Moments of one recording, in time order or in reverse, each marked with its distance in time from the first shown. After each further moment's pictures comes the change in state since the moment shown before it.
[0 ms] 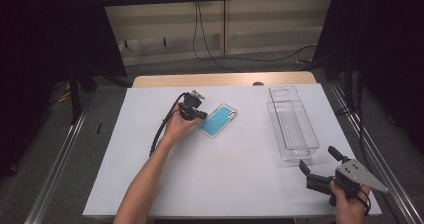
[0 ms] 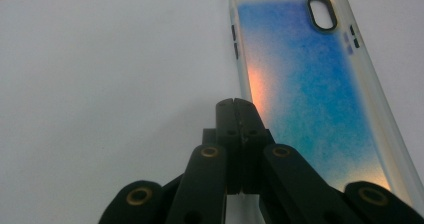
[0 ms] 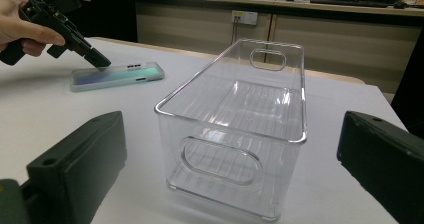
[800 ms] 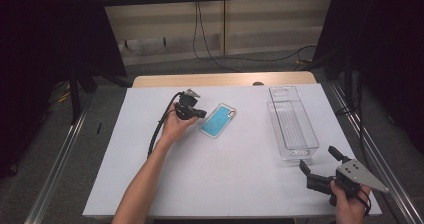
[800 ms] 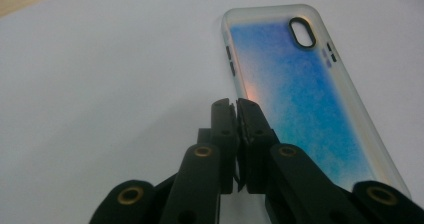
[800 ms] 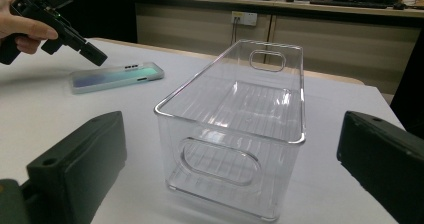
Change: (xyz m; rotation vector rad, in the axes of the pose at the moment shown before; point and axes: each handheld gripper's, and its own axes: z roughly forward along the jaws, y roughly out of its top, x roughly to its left) left arm 0.004 -0.005 -0.014 -0.085 -0.015 -0.031; right arm 0.000 0.000 0.000 -0.003 0.002 0.000
